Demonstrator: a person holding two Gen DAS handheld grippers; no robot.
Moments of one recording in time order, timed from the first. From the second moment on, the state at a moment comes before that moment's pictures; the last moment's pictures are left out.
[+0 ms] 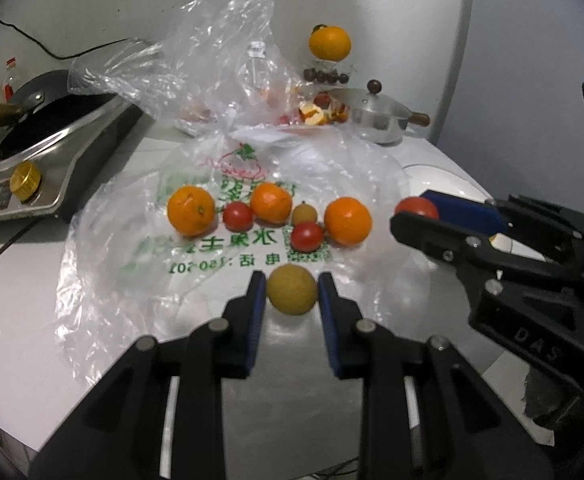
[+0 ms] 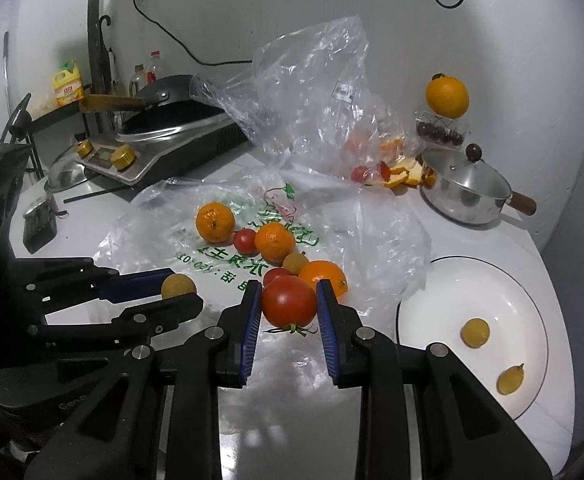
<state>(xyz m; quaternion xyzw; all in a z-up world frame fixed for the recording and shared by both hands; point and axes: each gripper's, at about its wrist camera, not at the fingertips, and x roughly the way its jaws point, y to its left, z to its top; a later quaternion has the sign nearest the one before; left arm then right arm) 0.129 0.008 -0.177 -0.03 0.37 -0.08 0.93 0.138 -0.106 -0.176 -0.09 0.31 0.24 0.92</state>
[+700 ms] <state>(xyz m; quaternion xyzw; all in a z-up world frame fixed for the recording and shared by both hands) 0.116 -0.028 -0.157 -0.01 0.35 -0.10 0.93 0.122 -0.152 -0.172 -0.07 0.30 0.22 0.93</state>
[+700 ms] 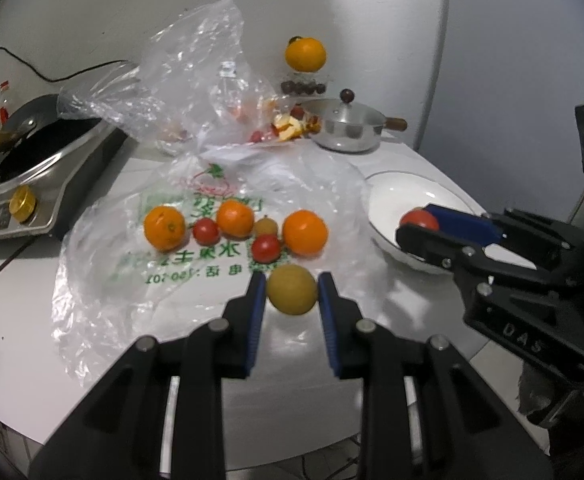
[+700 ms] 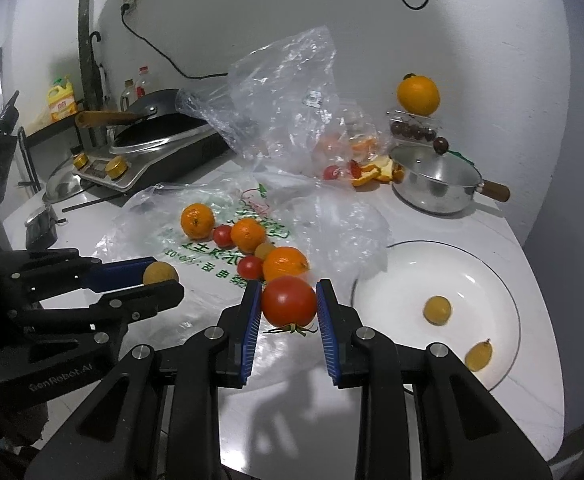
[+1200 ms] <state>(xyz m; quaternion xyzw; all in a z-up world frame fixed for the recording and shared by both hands) 0.122 -0.072 -0.155 0.00 0.36 -0.11 0.93 0.127 -0.216 -0.180 -0.04 0.31 0.18 0.93</state>
